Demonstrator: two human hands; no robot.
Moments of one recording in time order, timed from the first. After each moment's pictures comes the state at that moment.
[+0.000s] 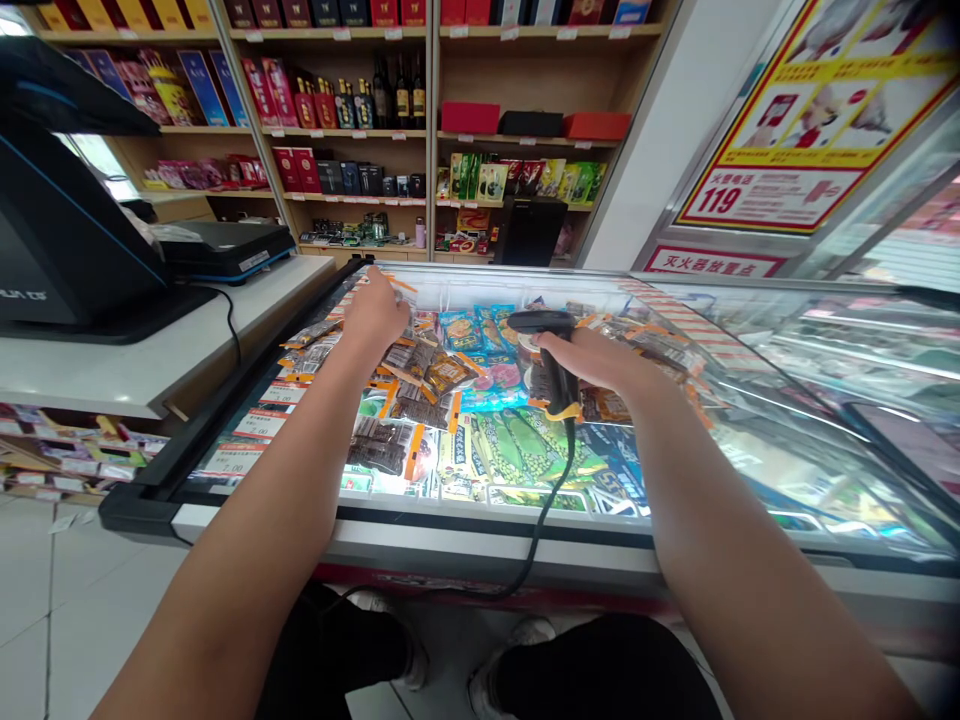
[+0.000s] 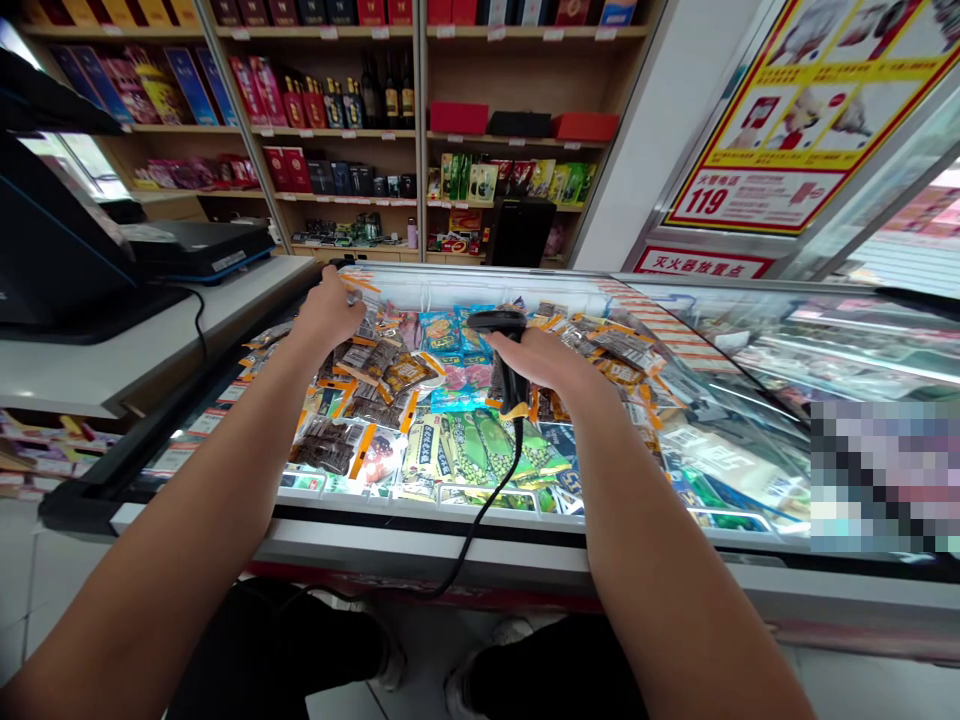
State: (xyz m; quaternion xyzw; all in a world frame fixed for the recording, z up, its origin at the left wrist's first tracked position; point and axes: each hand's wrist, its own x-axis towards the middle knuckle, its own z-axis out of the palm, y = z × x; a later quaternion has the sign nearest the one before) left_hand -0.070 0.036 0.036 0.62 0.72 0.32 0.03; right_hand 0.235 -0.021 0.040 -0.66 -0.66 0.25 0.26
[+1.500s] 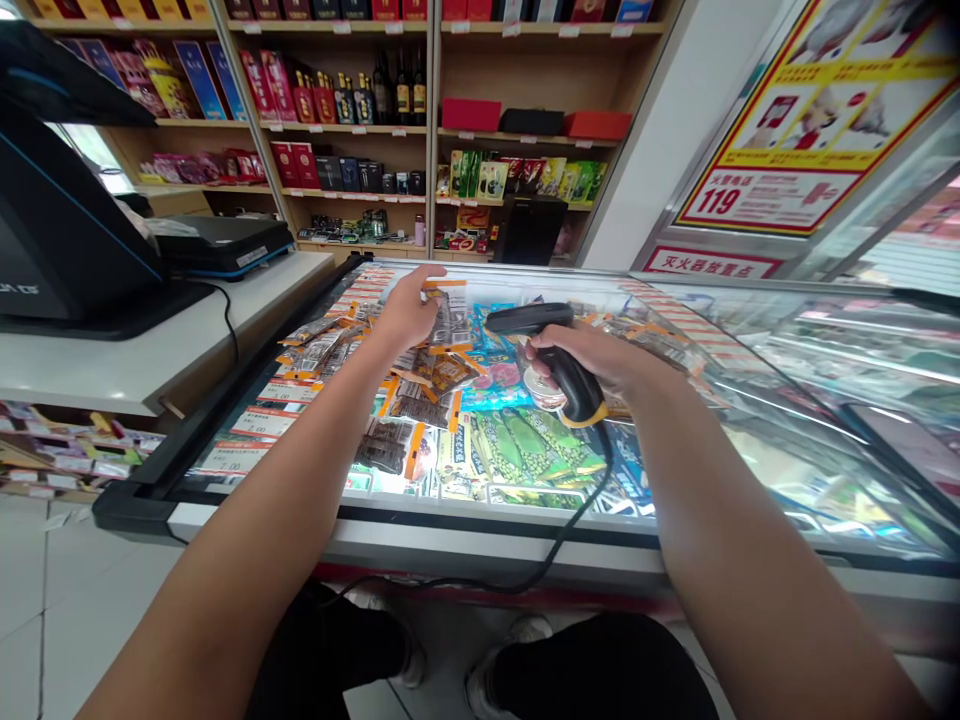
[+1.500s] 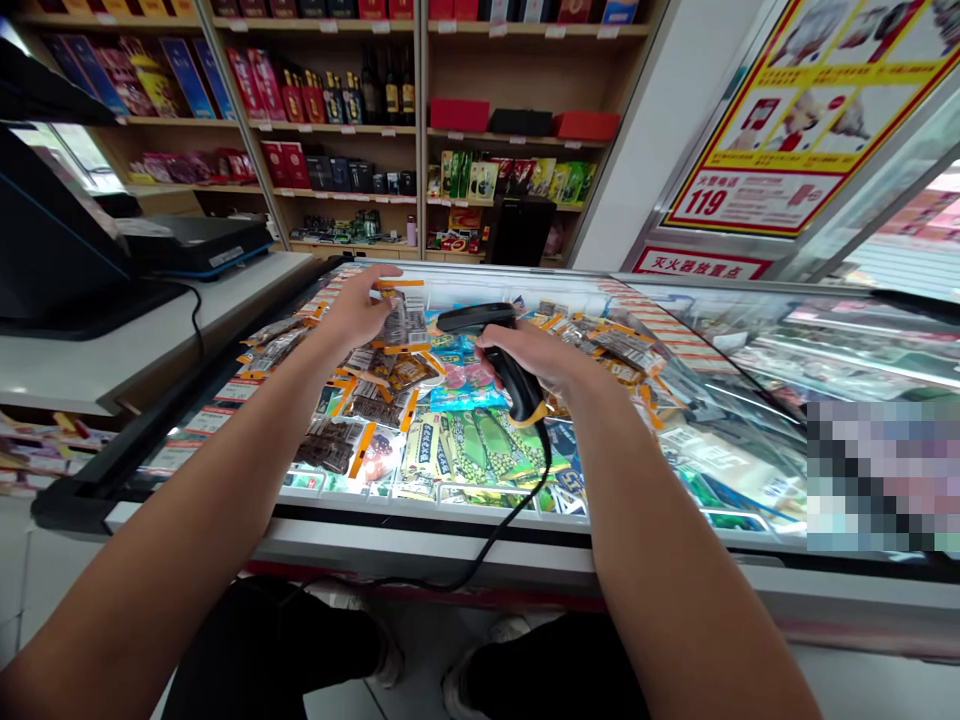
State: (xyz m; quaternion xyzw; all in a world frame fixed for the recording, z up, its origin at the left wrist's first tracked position) left_hand -0.046 0.037 0.031 0.73 0.52 0.41 0.13; right_hand 0.220 -0.038 0.053 -0.53 -0.64 0.48 0.27
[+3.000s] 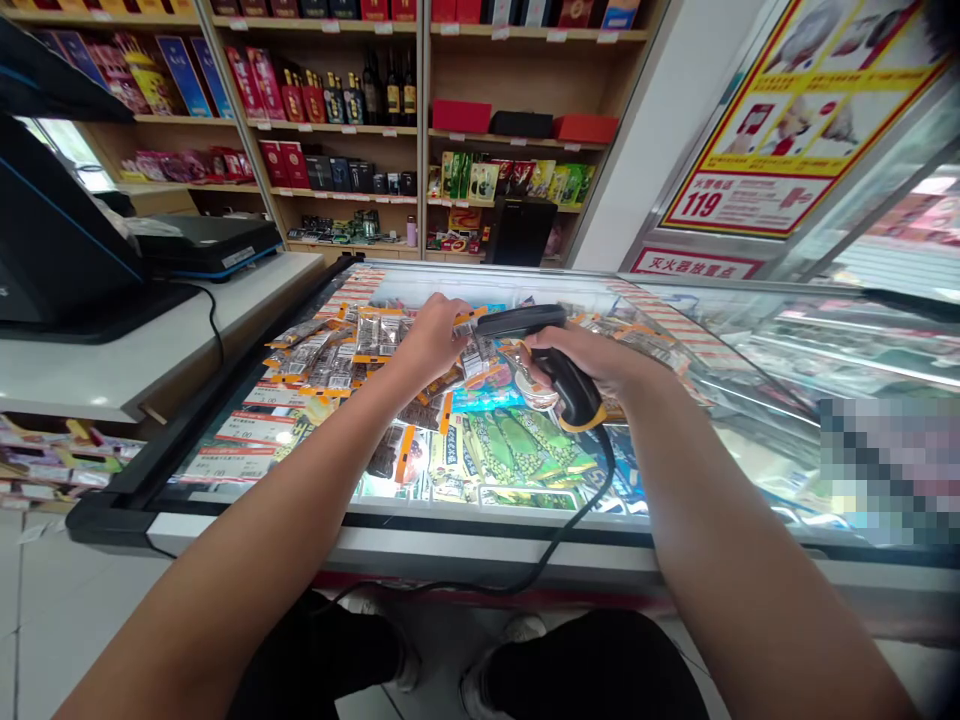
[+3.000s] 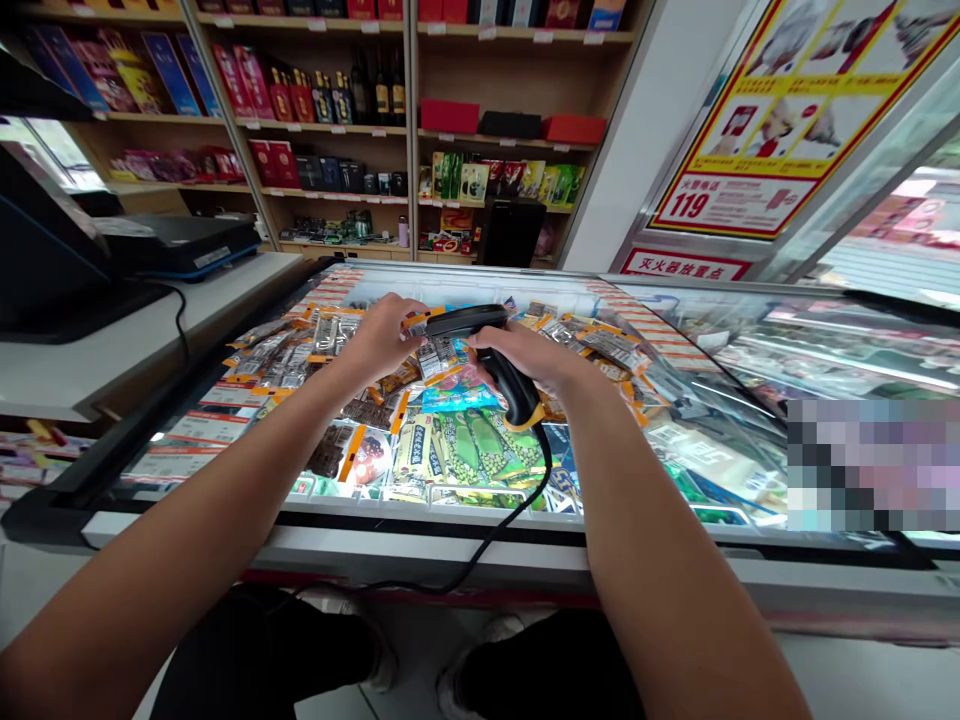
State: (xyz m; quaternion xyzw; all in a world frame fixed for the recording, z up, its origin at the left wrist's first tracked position) left_hand -0.005 0.007 0.019 0.80 0.51 0.31 0.08; right_hand 0.225 -0.044 0.056 -0.50 -0.66 0.51 0.25
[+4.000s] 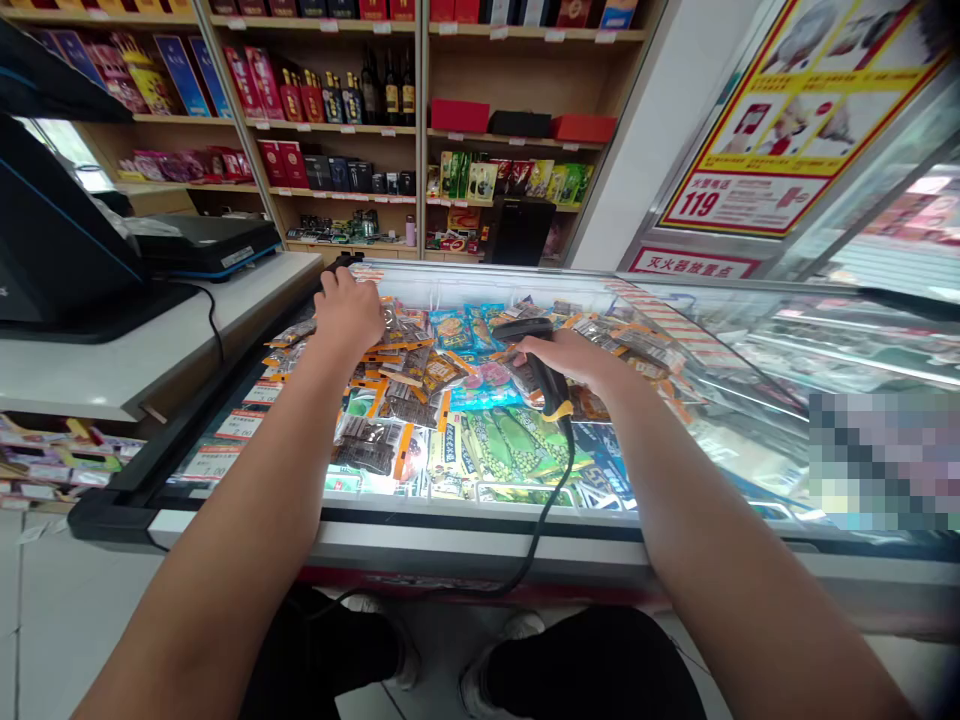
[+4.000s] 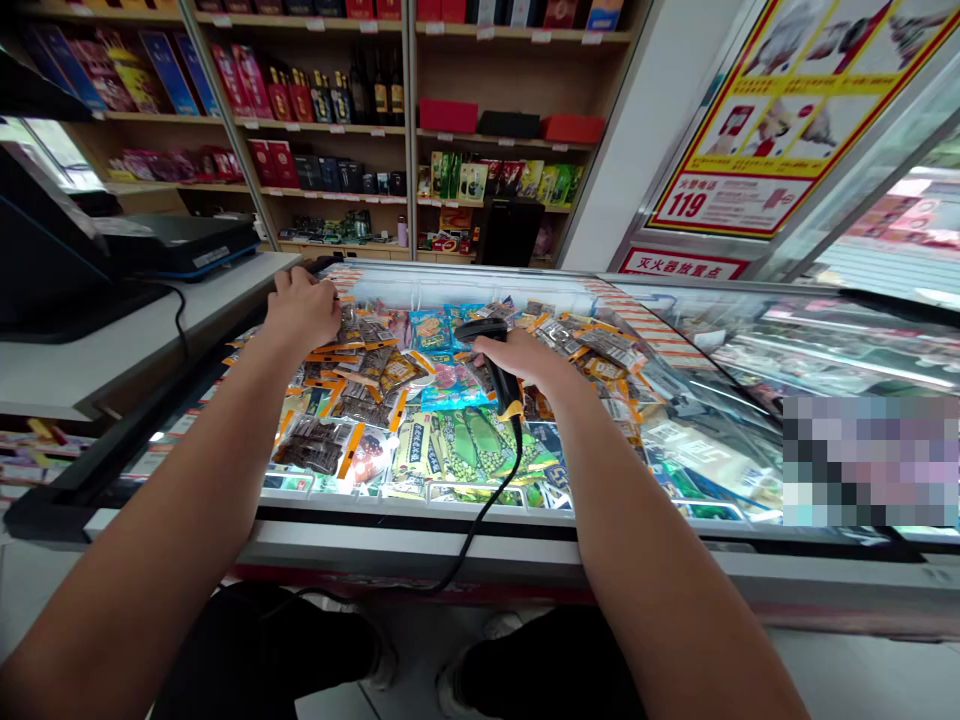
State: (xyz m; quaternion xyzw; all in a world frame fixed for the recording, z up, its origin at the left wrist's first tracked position) left_hand -0.079 0.016 0.045 0.68 0.71 0.16 -0.10; right_hand 0.232 -0.014 0.033 -0.67 -0.64 0.31 0.21
